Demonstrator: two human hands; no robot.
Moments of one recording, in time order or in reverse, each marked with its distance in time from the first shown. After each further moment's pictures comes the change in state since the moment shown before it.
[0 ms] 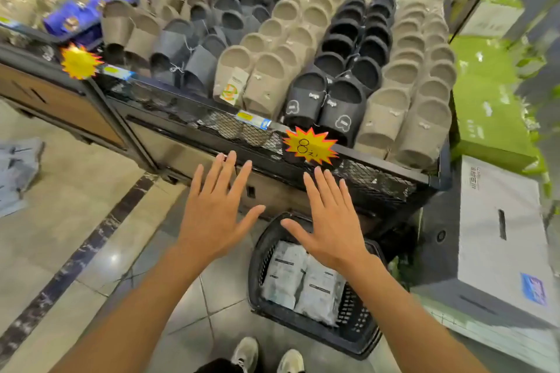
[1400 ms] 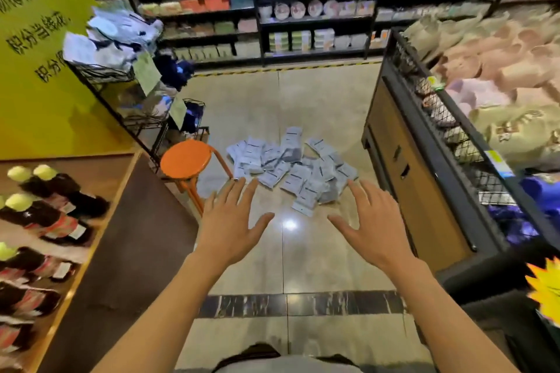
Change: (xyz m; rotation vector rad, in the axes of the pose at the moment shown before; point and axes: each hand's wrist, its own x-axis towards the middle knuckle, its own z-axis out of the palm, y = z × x) left_hand -0.220 -0.761 -0.236 0.197 0.028 -1.260; right_hand 0.489 -0.836 0.132 0.154 -0.206 -0.988
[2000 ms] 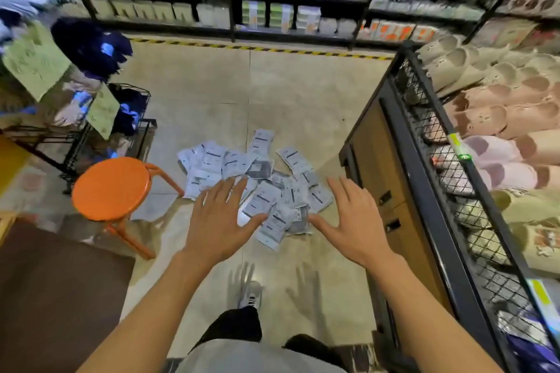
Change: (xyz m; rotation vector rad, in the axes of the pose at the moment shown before) left_hand 0.366 -0.053 0.090 -0.274 -0.115 -0.074; right_hand 0.365 0.057 0.053 -0.058 -0.122 0.000
